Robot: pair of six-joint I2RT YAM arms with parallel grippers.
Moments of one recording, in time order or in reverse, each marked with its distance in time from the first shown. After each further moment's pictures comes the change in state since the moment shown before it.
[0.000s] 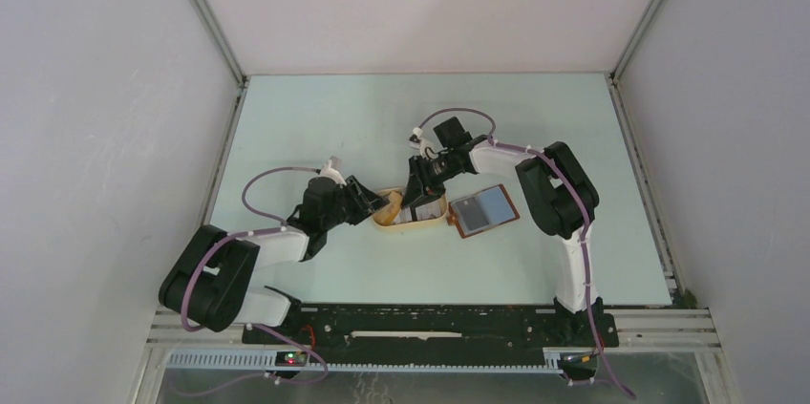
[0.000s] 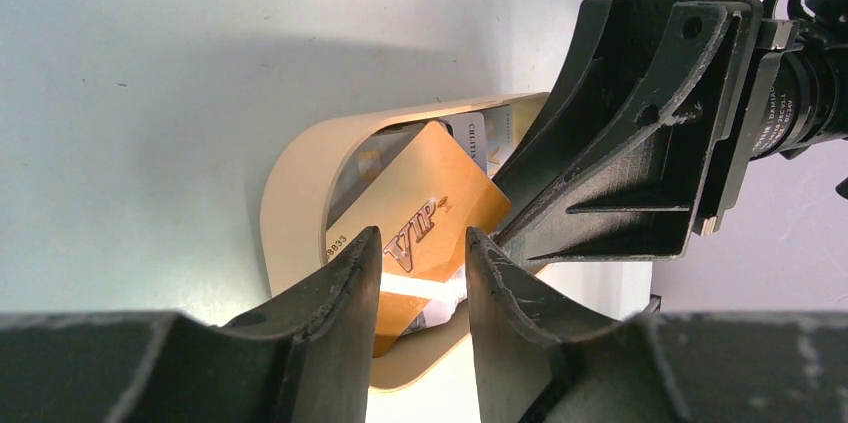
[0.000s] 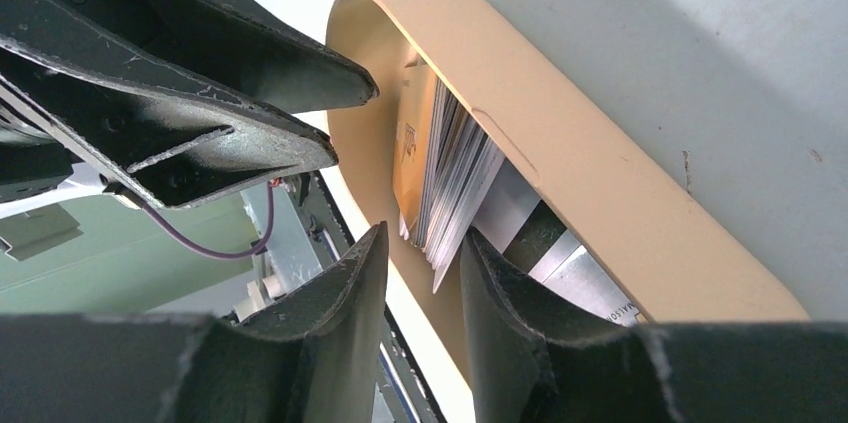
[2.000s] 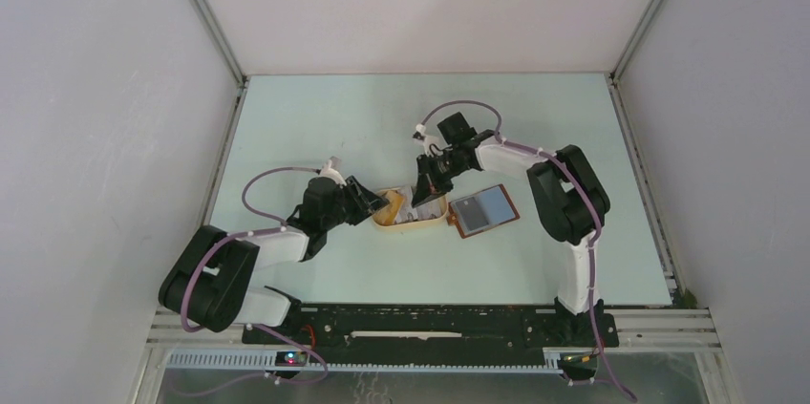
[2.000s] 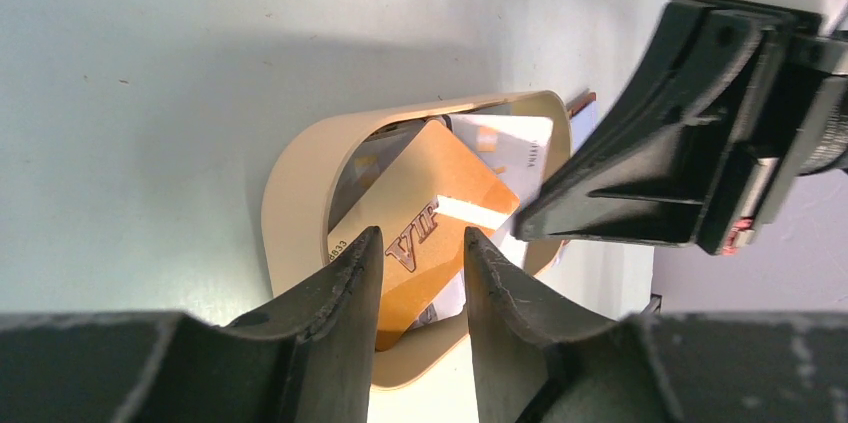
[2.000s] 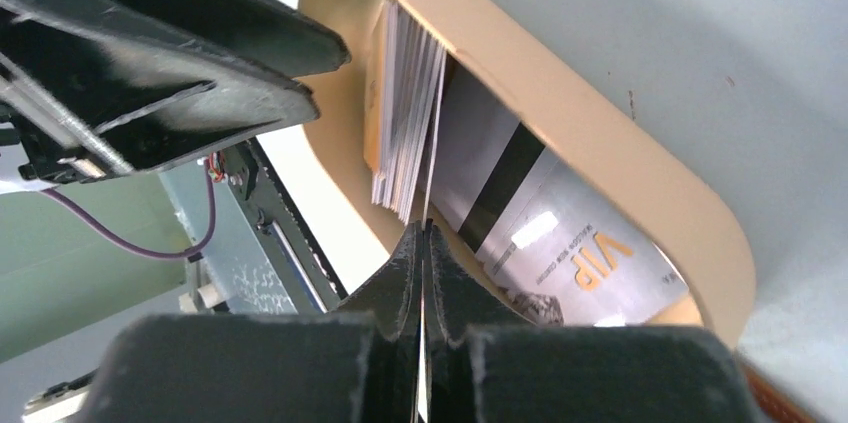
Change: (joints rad) left arm 0.000 -0.001 0.000 -0.003 0.000 0.000; right arm -0.006 -0.060 -0.002 -0.107 0.108 -0.127
